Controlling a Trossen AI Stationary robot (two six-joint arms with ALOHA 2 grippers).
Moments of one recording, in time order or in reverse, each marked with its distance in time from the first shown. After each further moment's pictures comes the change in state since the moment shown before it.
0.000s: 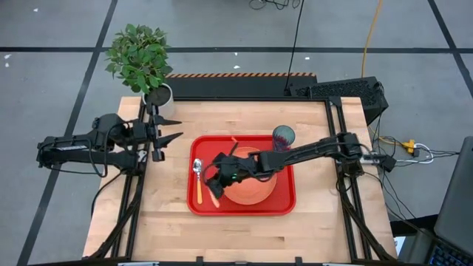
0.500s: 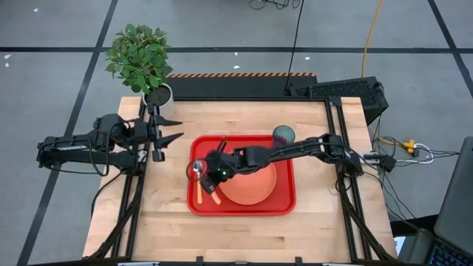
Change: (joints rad) left arm 0.001 -0.002 0.000 -0.020 -0.001 -0.053; right arm -0.054 0.165 0.265 -0.307 -0.070 0.025
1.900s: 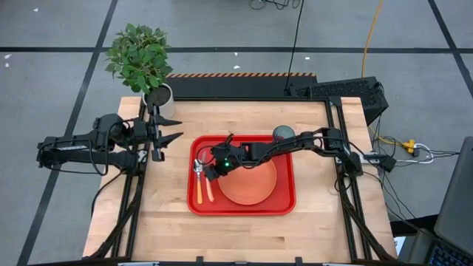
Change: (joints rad) left arm 0.000 0.000 0.000 0.015 -0.002 -0.025; right arm -0.079 -0.002 -0.303 0.455 -0.128 0.174
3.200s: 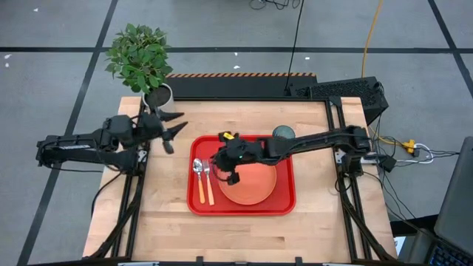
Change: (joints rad) left arm 0.000 0.057 0.000 -0.079 -0.299 -0.098; right arm 0.047 -0.273 -0.002 -0.186 0.333 -1.471
